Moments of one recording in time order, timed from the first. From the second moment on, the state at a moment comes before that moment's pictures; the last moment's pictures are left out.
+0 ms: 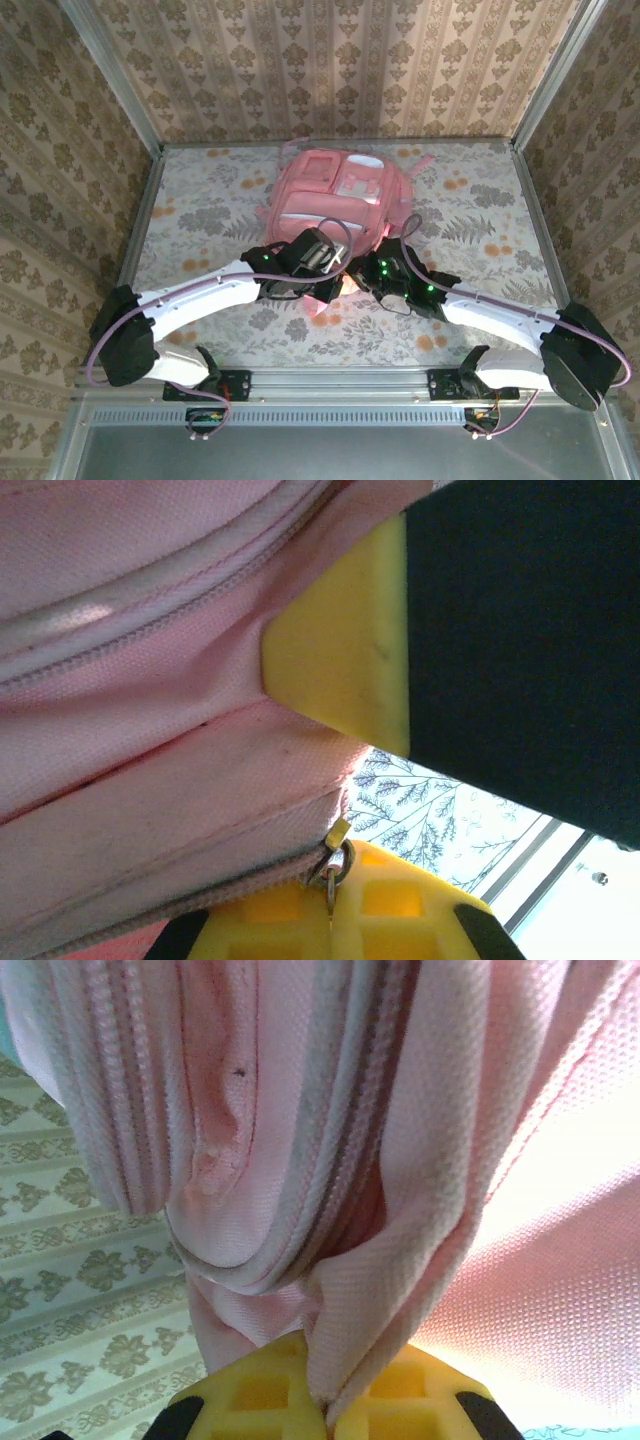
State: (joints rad) left arm -1.01 1.38 1.00 -0.57 0.17 -0.48; right arm 0.76 1.21 0.62 0.01 -0.08 1.42
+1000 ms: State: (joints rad) left arm -0.83 1.20 0.82 -0.58 0.24 -0.46; right arm 0.66 1.16 0.69 -0.28 -0.04 1.18
